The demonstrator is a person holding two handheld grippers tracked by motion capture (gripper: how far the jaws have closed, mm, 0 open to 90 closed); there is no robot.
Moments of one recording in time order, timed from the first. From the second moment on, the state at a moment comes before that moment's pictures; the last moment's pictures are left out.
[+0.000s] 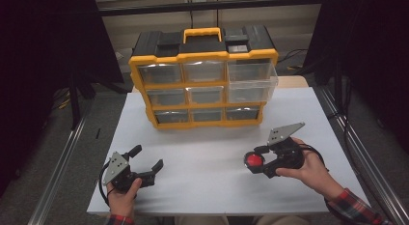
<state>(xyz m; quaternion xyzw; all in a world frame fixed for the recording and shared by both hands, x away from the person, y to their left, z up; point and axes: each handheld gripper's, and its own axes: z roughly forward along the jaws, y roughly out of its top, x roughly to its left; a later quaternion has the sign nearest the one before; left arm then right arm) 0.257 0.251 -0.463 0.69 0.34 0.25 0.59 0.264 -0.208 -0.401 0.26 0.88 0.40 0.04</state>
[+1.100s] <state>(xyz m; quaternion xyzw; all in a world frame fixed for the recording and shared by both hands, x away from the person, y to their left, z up) 0.257 0.252 -0.463 0.69 0.34 0.25 0.58 0.274 -0.208 -0.366 0.25 0.88 0.40 0.04</state>
